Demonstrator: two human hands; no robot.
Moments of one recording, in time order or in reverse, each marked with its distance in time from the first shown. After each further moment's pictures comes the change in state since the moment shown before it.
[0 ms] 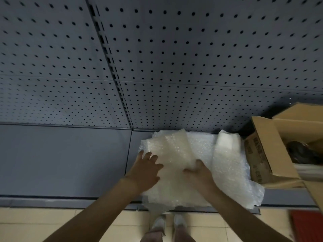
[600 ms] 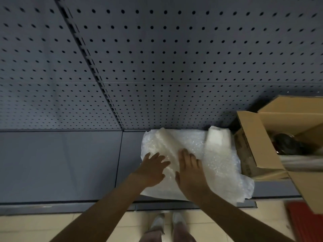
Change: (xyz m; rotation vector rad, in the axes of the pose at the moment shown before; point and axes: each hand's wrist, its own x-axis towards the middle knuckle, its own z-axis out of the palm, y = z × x) left_hand 0.041 0.037 0.002 -0.133 -0.059 0.065; right_hand 0.006 0.031 0.004 -1.024 0.257 -0.545
